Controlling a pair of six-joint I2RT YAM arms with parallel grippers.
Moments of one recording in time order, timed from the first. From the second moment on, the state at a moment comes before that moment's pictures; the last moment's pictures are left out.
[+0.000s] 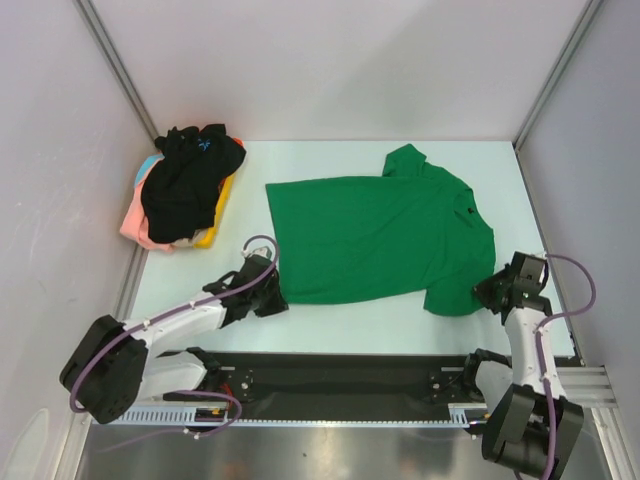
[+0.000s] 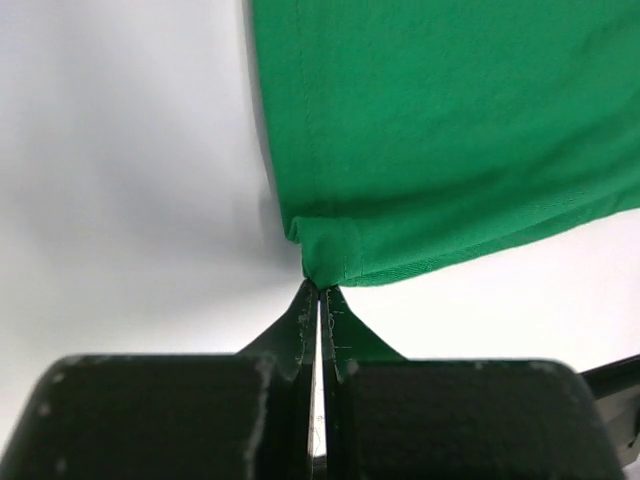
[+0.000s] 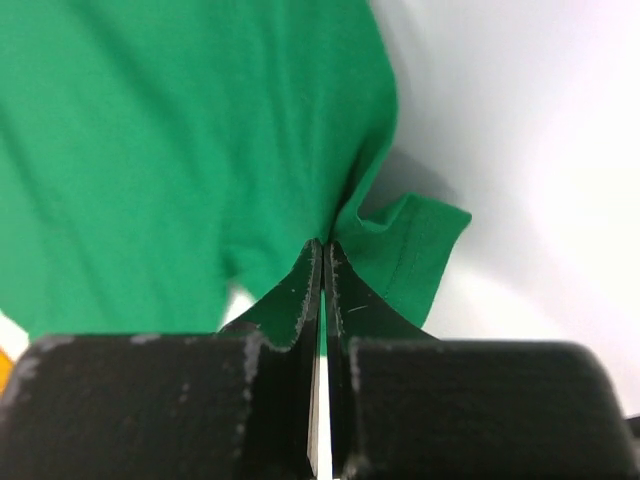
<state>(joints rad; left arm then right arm) -0.63 1.16 0.45 -0.25 -0.03 -0.81 -0.34 0.87 0.44 -0.47 -0.11 0.71</state>
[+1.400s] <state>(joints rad) -0.24 1.83 1.25 -0.48 0.10 -0.62 -0.09 2.13 1.83 -0.49 -0.03 0.71</state>
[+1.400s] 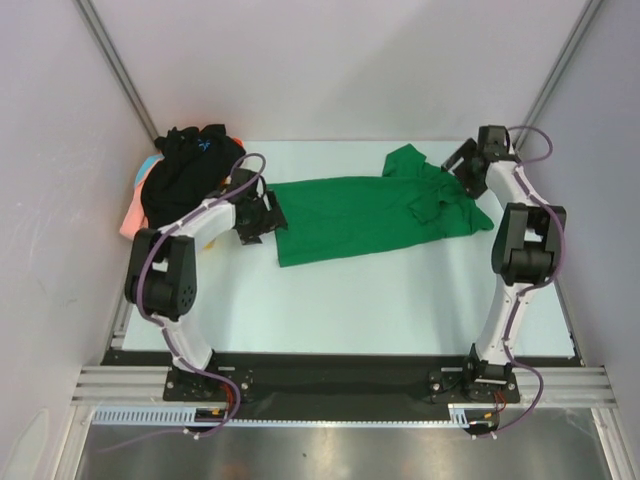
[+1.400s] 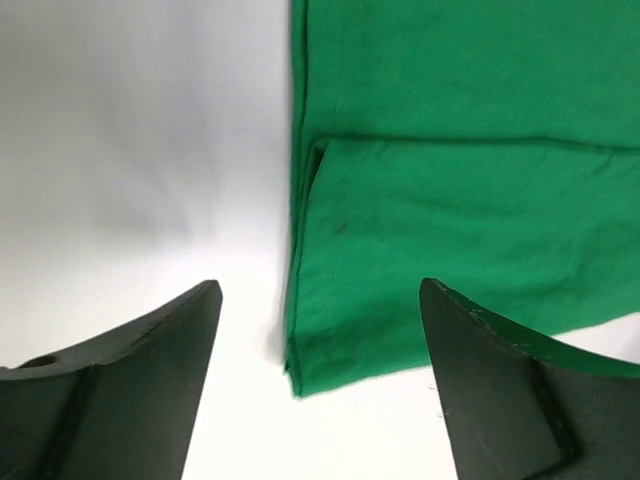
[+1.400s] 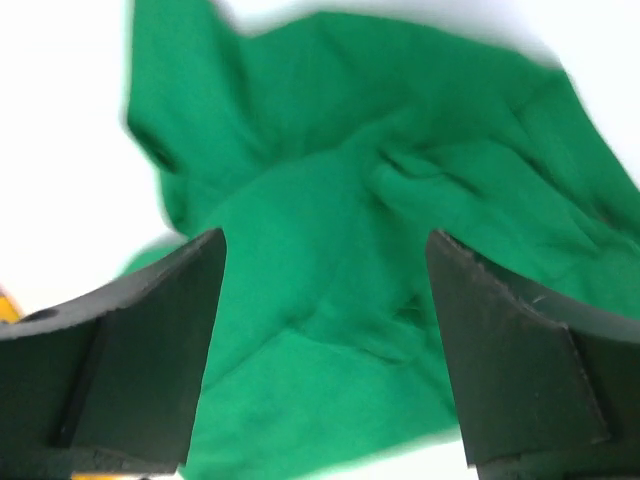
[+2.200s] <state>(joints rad) -0.36 1.64 0.87 -0.20 0.12 -0.71 -0.32 1.93 1.23 -0.25 -0.13 0.69</state>
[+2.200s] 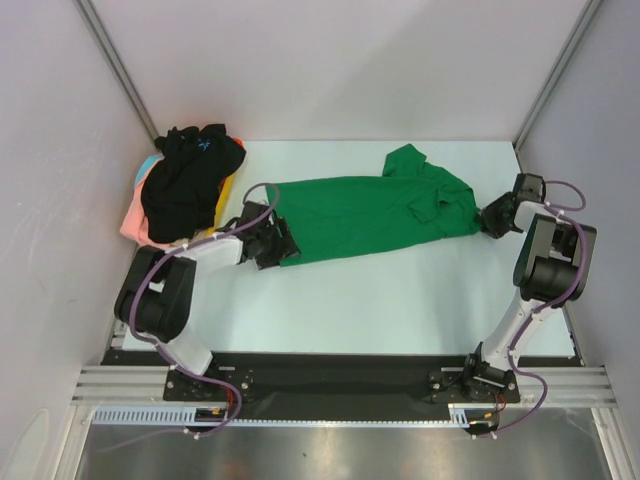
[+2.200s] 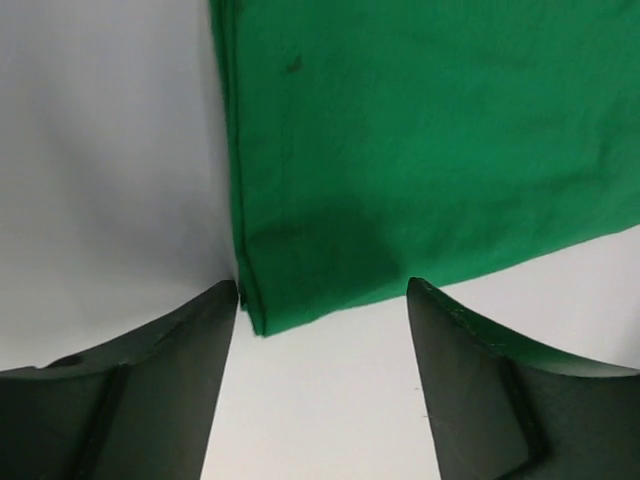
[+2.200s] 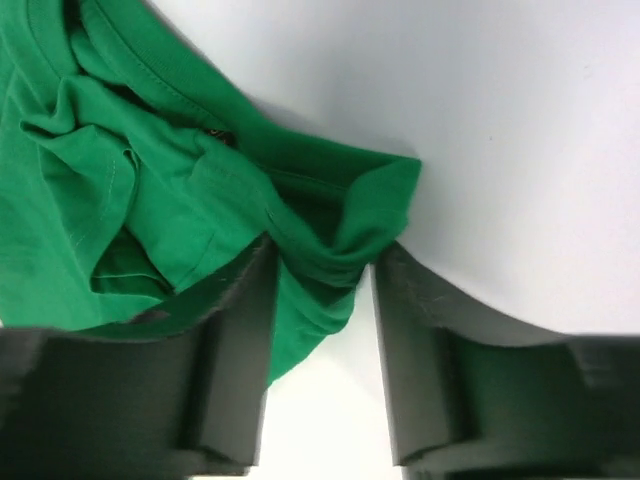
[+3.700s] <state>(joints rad) -0.15 1.03 0.49 -0.42 0.16 -0.74 -0.52 1.19 0.52 -0.35 -0.18 0.72</state>
